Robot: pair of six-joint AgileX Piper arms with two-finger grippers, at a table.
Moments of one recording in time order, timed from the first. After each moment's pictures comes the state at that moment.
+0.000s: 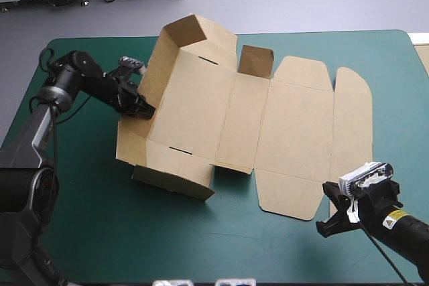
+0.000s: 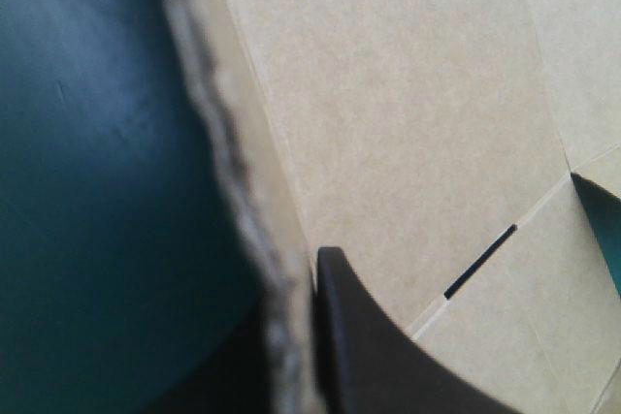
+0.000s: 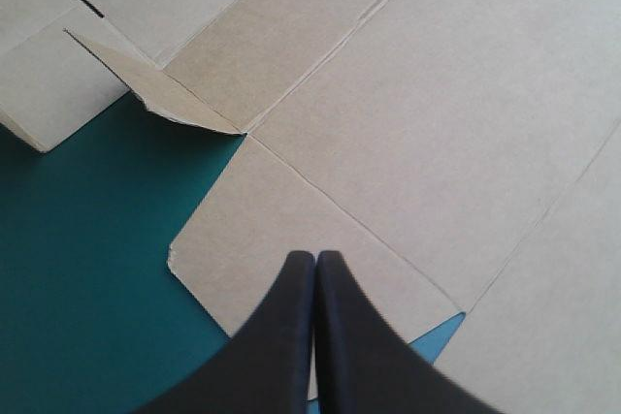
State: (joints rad) left arm -0.07 1.83 -1.62 -0.48 1.22 0.66; right arm 0.19 0.55 -0.57 0.42 0.74 -0.44
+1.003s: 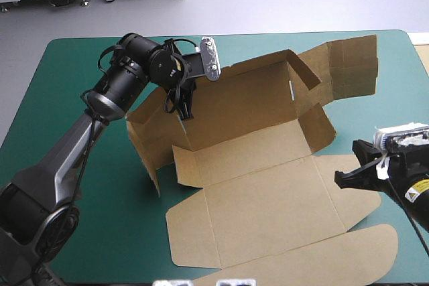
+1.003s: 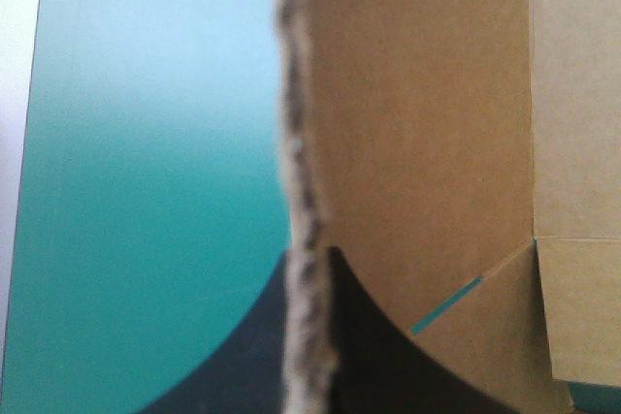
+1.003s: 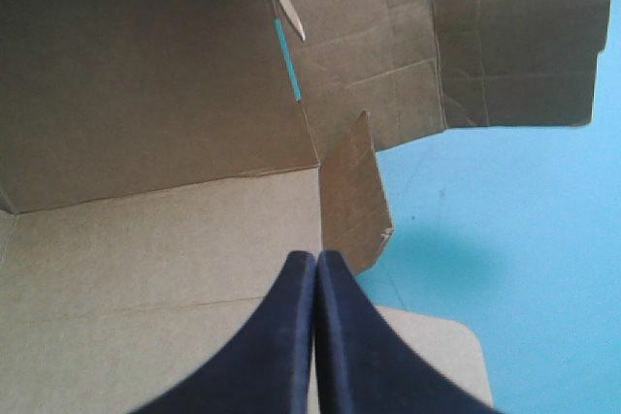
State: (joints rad) left arm -0.58 1.75 -1.90 0.06 1.20 0.85; right arm 0.19 0.65 -0.87 0.11 0.74 -0.03
